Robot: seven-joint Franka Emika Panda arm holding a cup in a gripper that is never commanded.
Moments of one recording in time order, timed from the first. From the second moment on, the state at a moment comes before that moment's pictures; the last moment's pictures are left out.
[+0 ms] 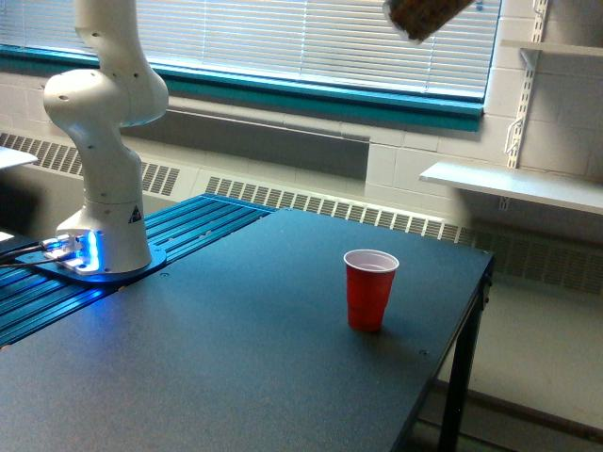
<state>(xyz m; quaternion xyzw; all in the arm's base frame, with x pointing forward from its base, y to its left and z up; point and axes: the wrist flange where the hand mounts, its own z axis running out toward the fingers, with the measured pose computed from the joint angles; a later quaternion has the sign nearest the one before) 0.577 -0.183 0.617 -0.80 0.46 -0.36 0.11</state>
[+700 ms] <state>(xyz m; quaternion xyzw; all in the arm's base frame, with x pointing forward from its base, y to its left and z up) 0.561 -0.146 0.586 -0.85 0.39 -0.35 0.09</state>
